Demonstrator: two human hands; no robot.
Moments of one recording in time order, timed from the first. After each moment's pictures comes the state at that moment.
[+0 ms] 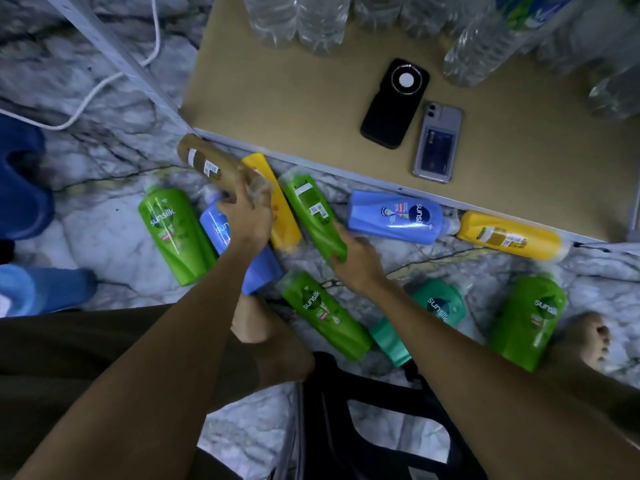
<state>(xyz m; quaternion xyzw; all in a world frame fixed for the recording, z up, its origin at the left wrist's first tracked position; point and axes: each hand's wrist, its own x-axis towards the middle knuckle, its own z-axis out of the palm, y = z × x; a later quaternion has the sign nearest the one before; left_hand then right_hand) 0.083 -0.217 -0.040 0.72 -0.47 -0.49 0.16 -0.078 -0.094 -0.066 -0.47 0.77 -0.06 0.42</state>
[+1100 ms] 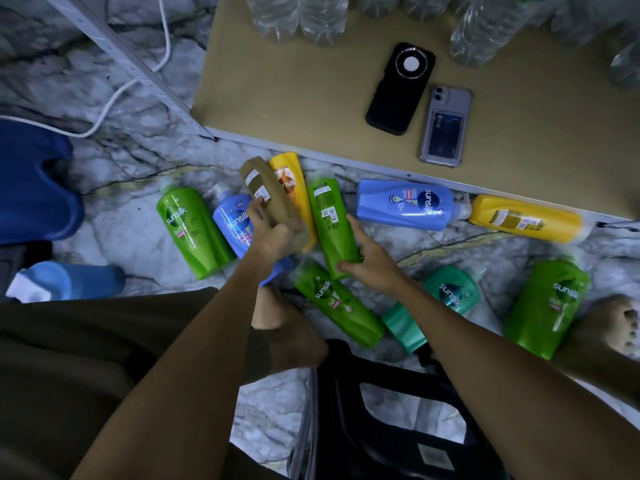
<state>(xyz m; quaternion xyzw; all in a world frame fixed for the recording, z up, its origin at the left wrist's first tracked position) 0.089 -0.182 -0.045 0.70 -0.31 -0.62 0.18 -0.088 -0.068 -0.060 -0.34 0.68 -0.20 0.62</state>
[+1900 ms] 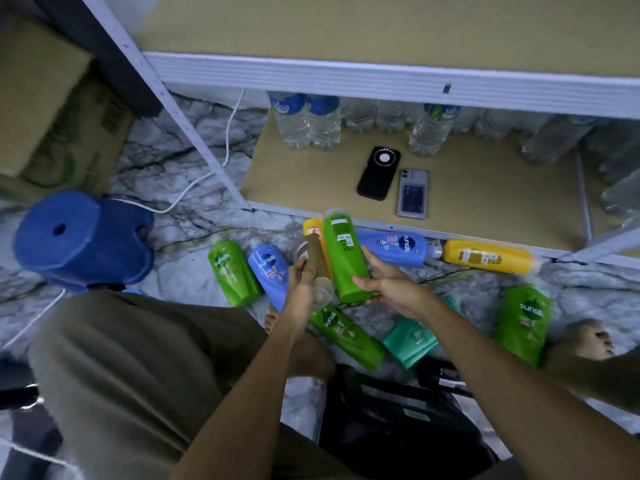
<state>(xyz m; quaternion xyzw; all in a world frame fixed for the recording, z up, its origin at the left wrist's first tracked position) 0.082 -0.084 0.060 0.62 -0.33 -0.65 0.29 -0.105 -0.028 0.064 -0.26 0.59 -0.33 0.68</state>
